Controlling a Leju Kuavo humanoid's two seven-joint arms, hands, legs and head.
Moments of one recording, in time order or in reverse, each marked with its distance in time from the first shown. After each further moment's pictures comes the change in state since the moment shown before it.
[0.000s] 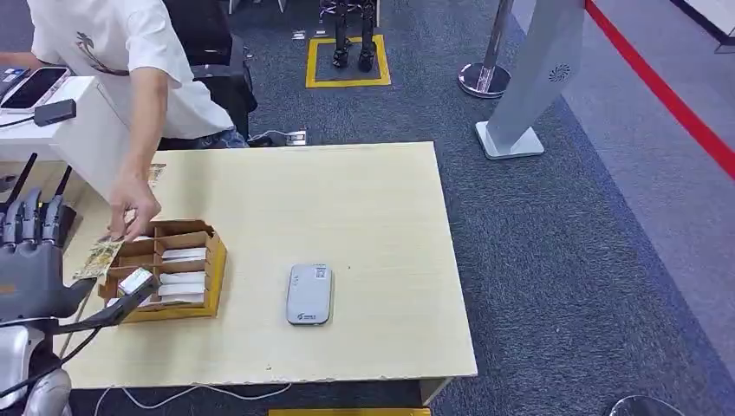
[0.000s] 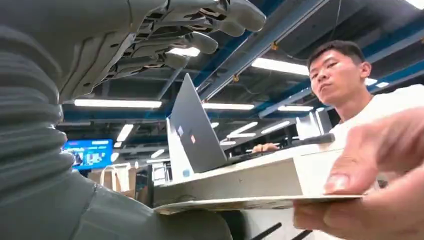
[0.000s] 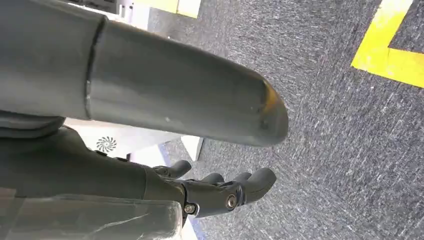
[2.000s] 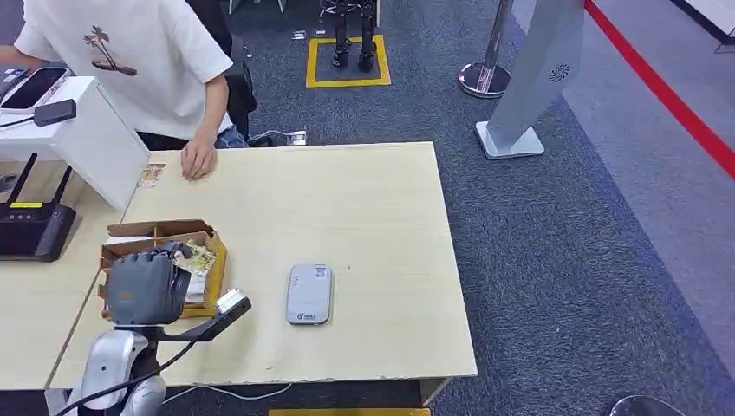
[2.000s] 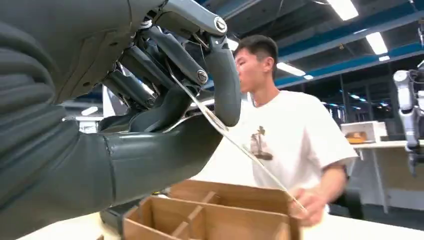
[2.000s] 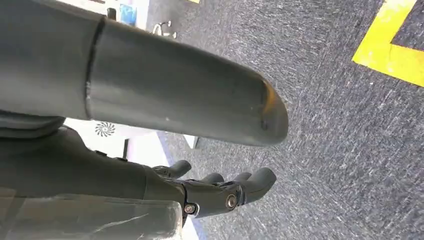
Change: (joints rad) left arm -0.019 -0.197 -0.252 0.084 0.038 0.105 -0.067; right arm -0.002 0.001 0.035 0.002 0.036 0.006 -0.009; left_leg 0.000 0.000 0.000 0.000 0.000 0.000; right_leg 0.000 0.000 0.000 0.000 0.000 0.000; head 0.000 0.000
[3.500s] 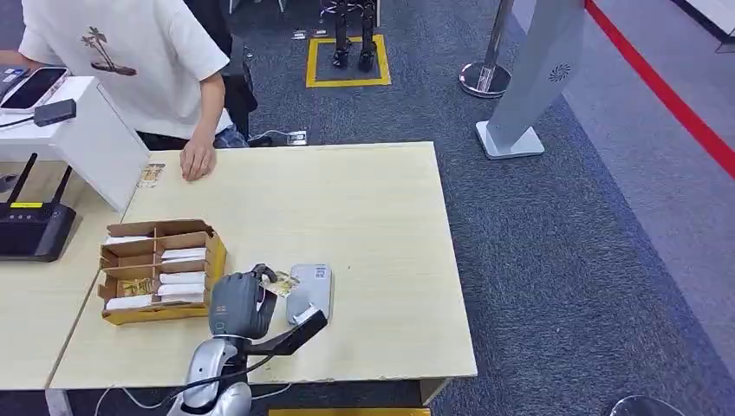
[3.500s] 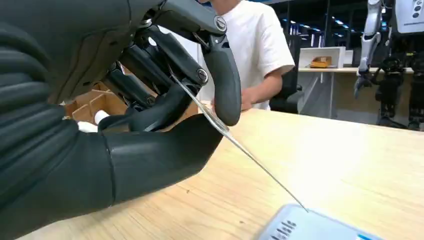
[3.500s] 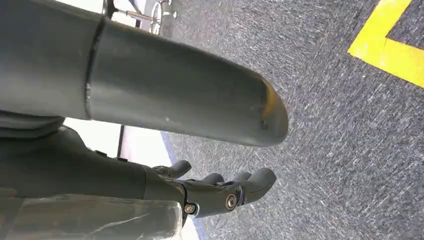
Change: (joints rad) left arm -0.052 -0.271 -0.112 0.371 0.133 0.107 -0.056; right arm -0.026 0.002 0.063 0.002 0.025 0.018 0.011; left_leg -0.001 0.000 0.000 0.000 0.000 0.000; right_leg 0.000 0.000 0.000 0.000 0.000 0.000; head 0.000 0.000
